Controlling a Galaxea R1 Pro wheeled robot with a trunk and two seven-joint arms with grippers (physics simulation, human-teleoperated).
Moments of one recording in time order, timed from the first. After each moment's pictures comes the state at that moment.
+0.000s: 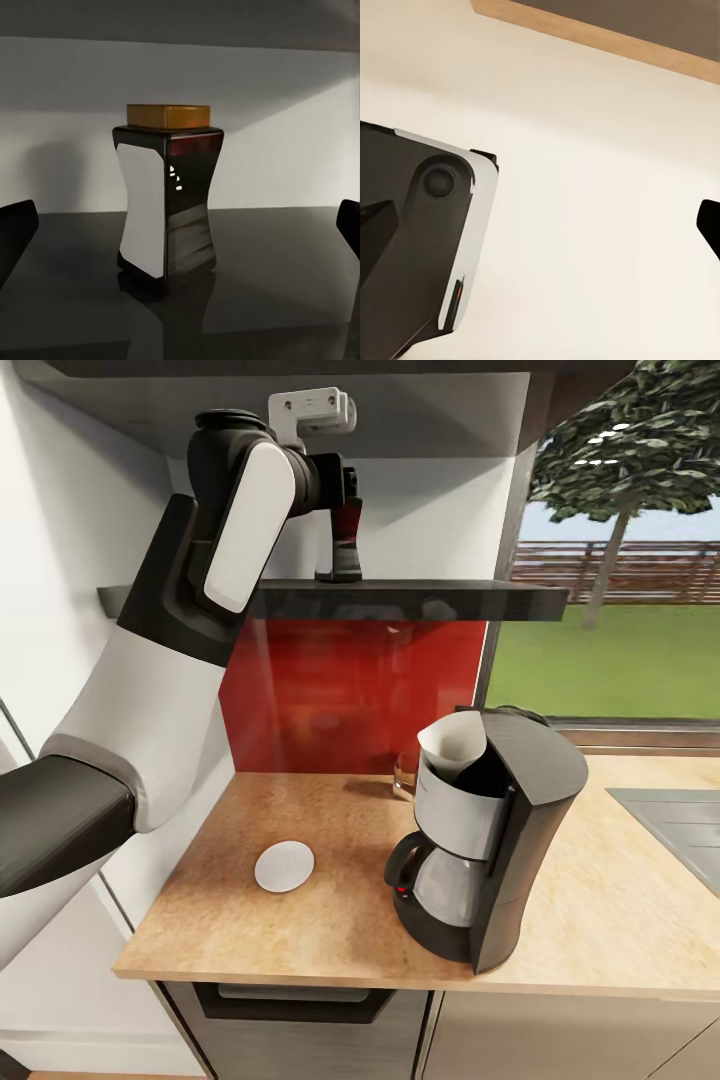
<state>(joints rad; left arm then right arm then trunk) -1.70 -0.17 -0.37 -1.11 0.59 0.83 0.55 0.01 -0.32 -0.30 0.05 0.38 -0.69 0.28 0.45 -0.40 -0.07</state>
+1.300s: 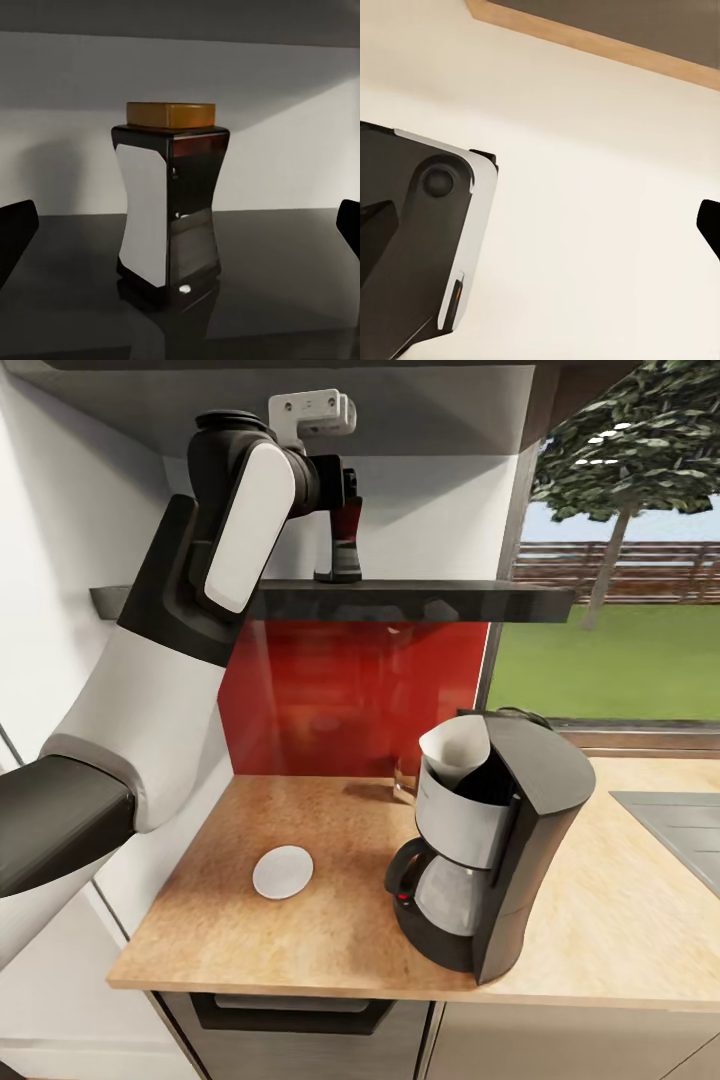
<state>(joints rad) -1.70 -0.17 -0.37 -1.10 0.59 0.83 0.55 0.01 -0.32 -0.30 0.05 0.38 -0.69 0.28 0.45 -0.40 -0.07</state>
